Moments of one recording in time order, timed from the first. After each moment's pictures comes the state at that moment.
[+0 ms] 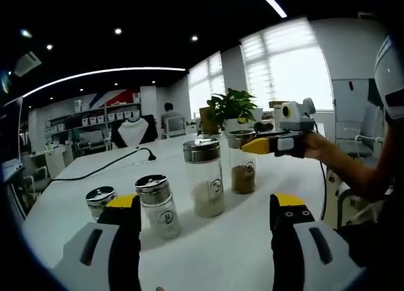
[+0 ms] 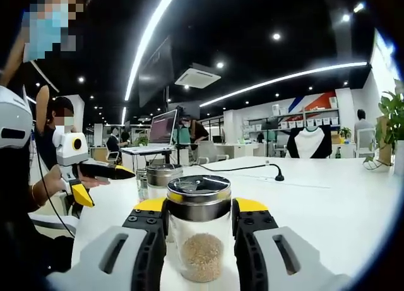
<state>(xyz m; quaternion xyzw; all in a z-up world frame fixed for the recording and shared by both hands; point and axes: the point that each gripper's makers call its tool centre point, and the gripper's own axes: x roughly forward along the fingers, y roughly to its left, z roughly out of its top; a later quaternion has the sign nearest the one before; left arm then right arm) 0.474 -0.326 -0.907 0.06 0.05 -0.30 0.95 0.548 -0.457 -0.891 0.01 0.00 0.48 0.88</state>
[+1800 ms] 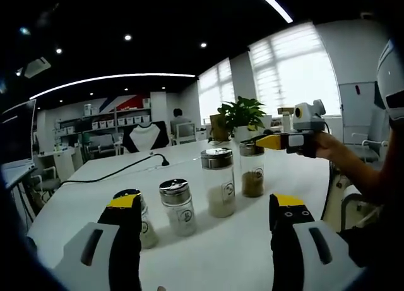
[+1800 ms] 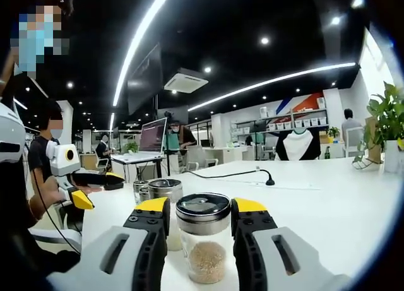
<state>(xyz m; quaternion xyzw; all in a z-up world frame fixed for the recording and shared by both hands) 0.460 -0.296 -0.888 0.05 0.03 -0.27 0.96 0.540 -0.466 -0.865 0.03 0.00 0.44 0.90</state>
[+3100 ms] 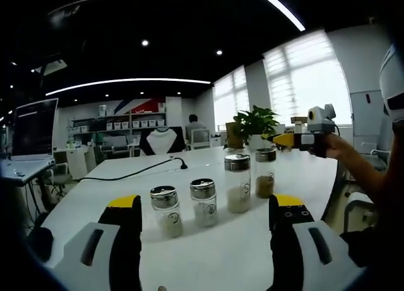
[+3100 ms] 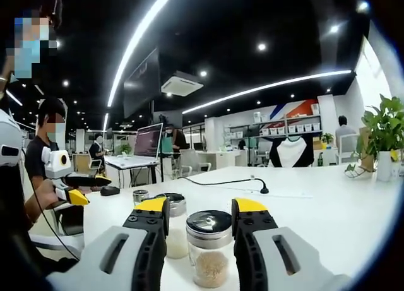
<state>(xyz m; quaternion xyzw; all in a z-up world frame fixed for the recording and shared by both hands) 0.439 -0.246 -0.874 0.03 0.01 -0.22 0.97 0.529 -0.465 -0.839 0.02 -0.02 0.41 0.91</state>
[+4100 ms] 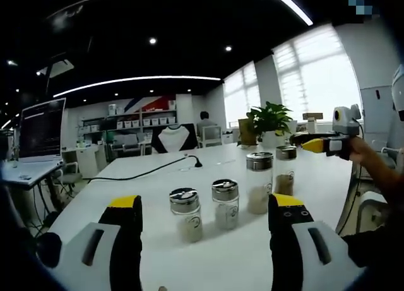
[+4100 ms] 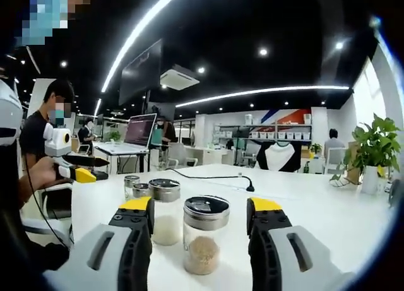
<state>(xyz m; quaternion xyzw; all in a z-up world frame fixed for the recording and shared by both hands) 0.467 -0.224 -0.872 0.04 0.01 -0.18 0.98 0.516 -0.475 -0.861 -0.04 -0.01 0.37 0.93</state>
